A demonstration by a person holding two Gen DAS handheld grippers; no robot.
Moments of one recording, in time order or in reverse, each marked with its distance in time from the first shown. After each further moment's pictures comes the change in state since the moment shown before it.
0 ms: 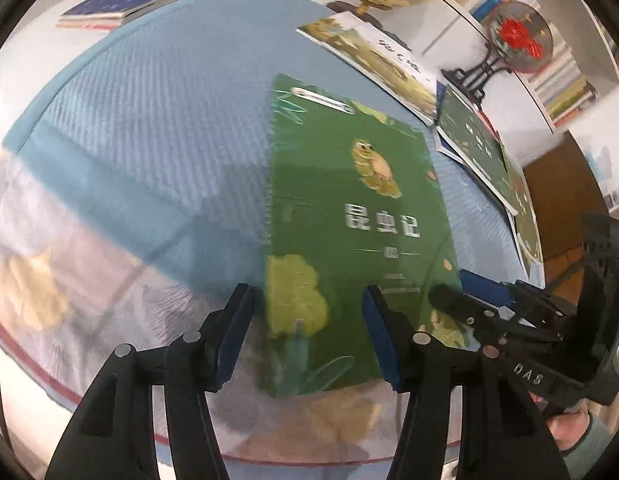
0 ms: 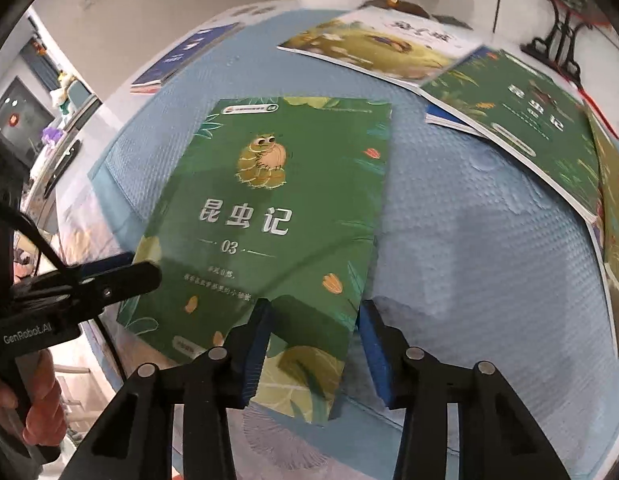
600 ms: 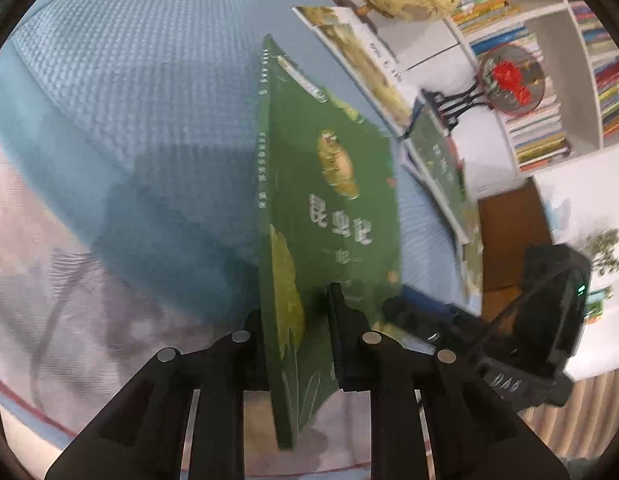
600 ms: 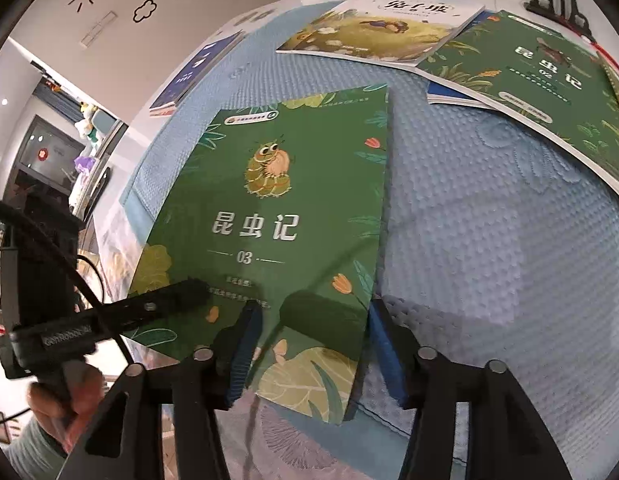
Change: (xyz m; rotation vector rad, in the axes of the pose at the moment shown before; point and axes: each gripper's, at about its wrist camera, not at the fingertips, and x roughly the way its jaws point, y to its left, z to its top) left arm 0.016 0.001 -0.004 -0.226 0.028 -0.269; right arm 0.002 -0.026 0.004 0.107 0.047 0.201
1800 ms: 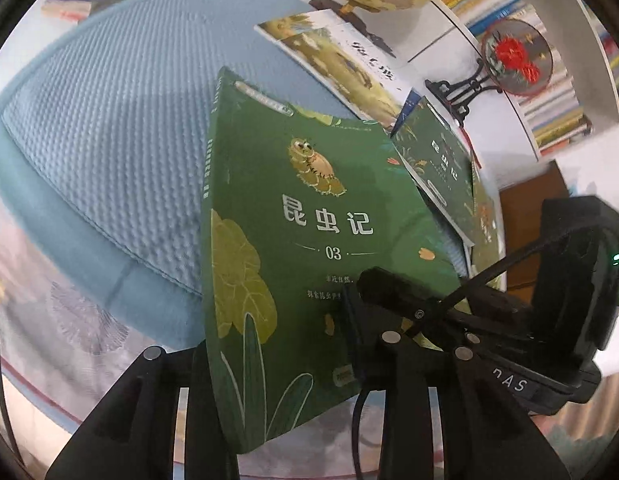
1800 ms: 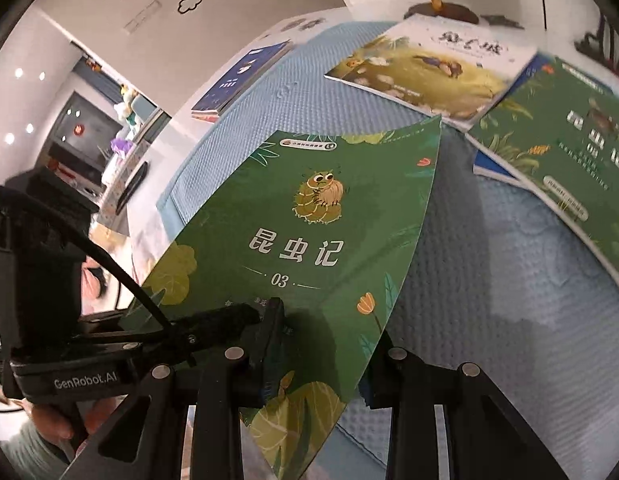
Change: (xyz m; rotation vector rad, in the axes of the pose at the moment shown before) left arm 0.005 -0.064 0.014 0.116 -0.024 0.205; right arm -0.016 0.003 0.034 -0.155 -0.038 0.076
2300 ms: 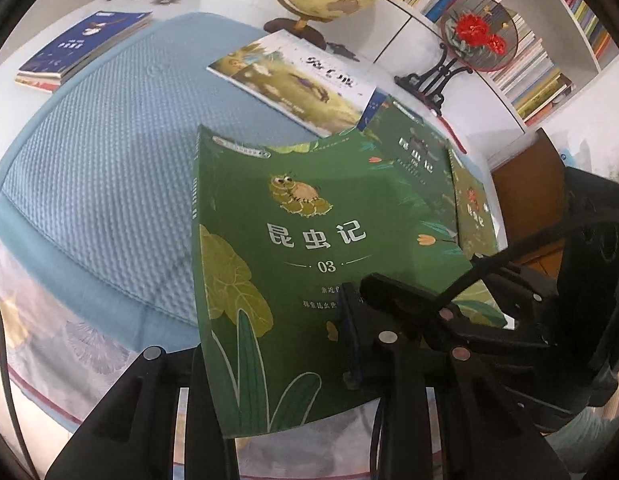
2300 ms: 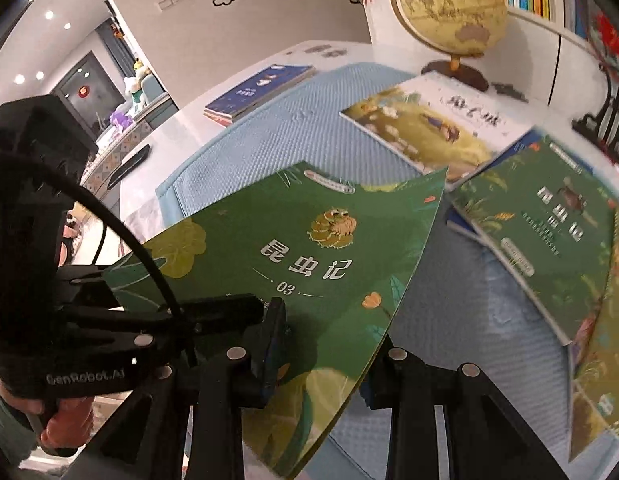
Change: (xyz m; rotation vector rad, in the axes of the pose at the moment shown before) left arm -0.018 -0.032 0.004 0.141 -0.044 0.026; right arm -0.037 0.024 -0.004 -0.169 -0.074 -0.106
